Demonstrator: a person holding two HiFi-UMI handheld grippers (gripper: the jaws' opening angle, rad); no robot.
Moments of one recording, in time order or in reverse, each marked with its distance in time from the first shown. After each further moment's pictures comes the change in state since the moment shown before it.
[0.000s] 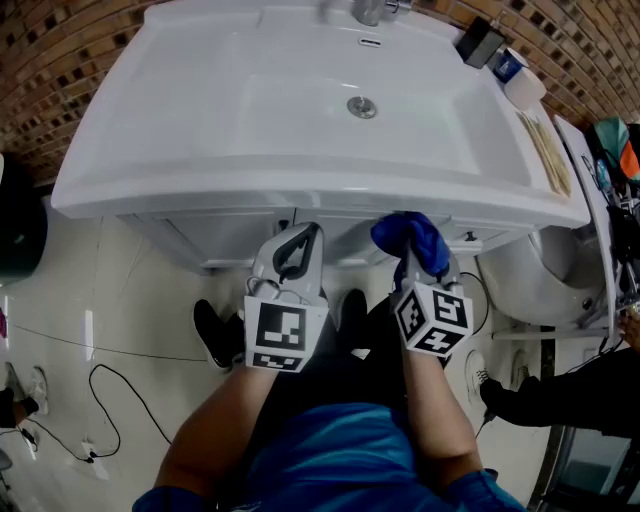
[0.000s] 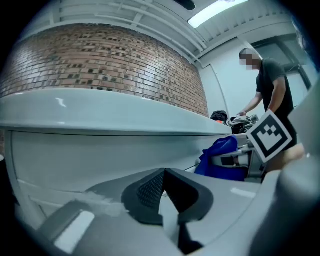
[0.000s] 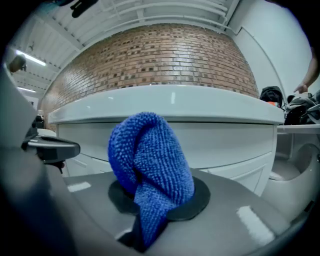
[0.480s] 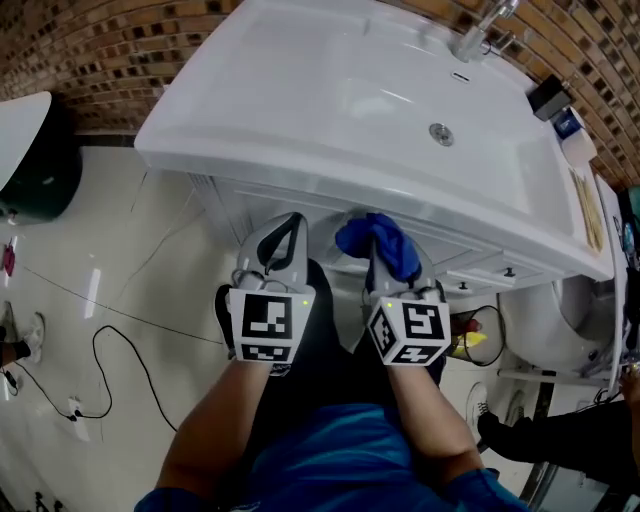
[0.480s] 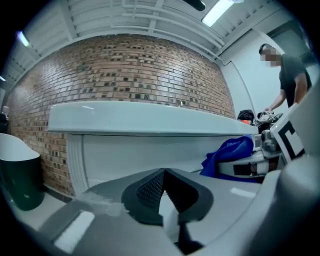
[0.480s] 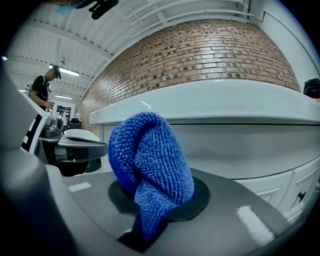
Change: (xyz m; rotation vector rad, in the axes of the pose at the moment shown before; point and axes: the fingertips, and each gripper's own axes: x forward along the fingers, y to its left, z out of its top) left arm -0.088 0.127 -0.019 -0.072 0.012 0.280; right arm 0.012 0.197 0.005 -0.106 -0.015 0.370
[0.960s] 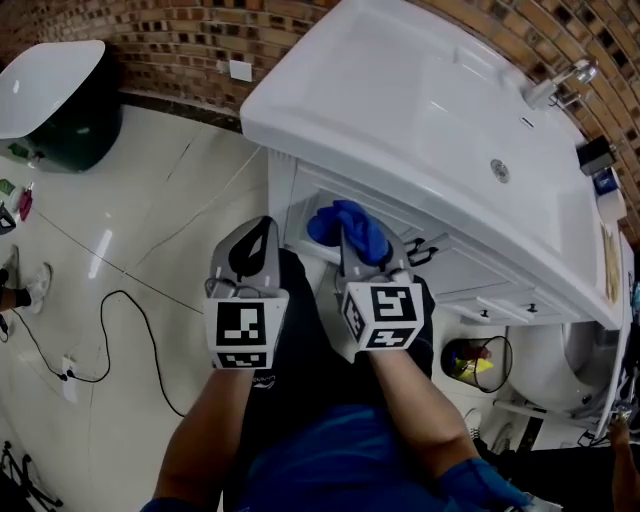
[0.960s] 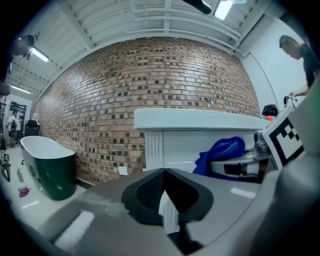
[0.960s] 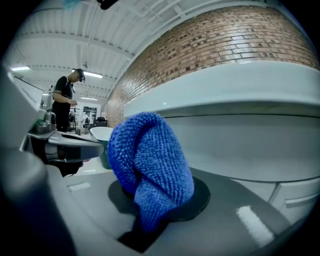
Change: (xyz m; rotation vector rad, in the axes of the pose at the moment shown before) left arm -0.097 0.132 -0.033 -0.056 0.051 0.269; right arm 0.070 0.163 -0.001 -0.090 0.023 0.272
